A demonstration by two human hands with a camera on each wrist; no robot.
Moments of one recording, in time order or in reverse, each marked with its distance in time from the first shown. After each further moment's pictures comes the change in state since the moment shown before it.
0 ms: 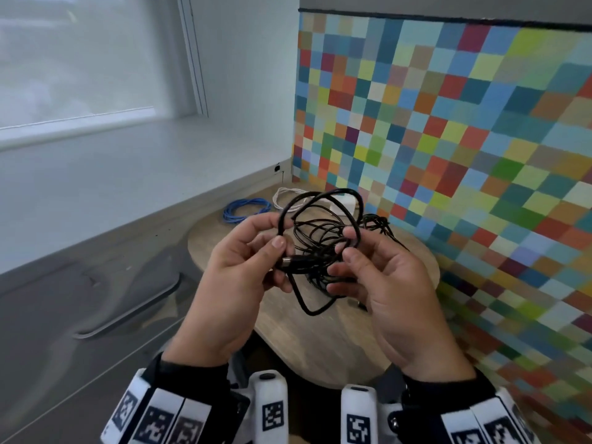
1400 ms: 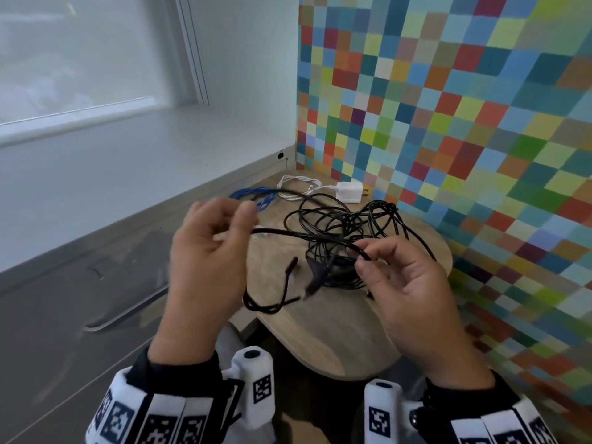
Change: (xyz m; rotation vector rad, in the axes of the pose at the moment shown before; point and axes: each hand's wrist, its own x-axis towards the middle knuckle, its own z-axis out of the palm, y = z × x) left_hand 0.007 0.004 -0.026 0.679 0.318 0.290; right_hand -0.013 0.016 -0.021 -0.408 -0.032 -0.213
